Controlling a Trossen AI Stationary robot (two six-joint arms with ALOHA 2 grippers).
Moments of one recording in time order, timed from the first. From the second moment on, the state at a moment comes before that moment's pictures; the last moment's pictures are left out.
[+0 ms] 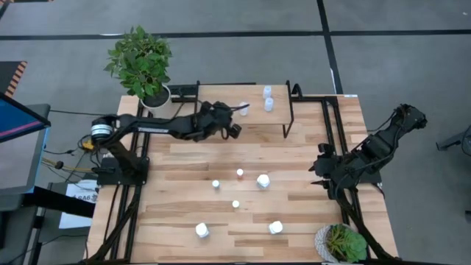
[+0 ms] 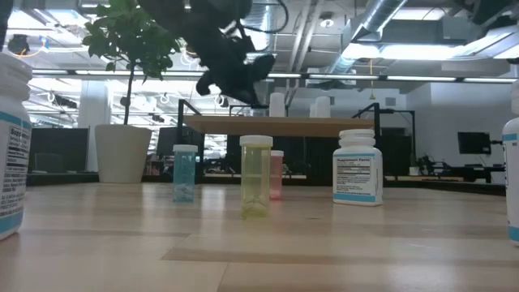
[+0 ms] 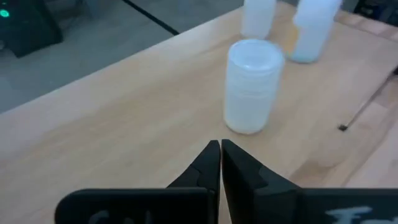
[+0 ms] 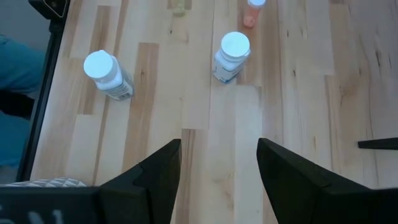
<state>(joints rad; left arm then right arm) 0.23 1.65 1.14 -0.10 -0.58 -0.35 0.65 0.96 1.09 -1.16 0.31 0.52</state>
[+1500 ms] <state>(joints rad) 0.27 1.92 1.39 0.11 -0.45 -0.27 0.65 0.96 1.09 -1.16 0.31 0.52</state>
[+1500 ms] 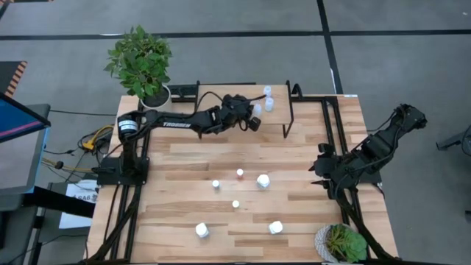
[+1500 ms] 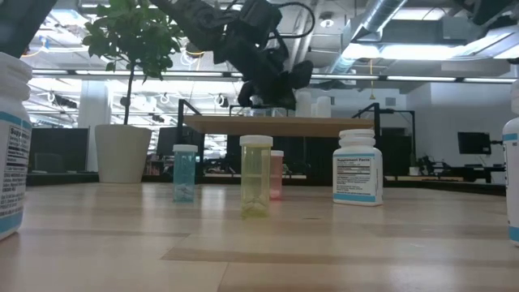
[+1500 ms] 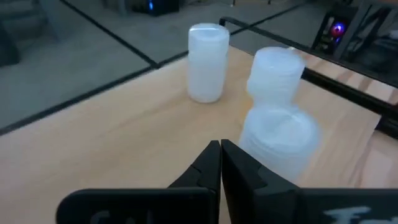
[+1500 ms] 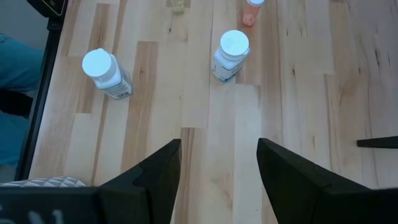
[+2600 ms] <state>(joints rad) 0.36 1.89 2.23 -1.27 -0.45 0.24 0.22 1.33 1.09 -0.53 0.63 0.28</state>
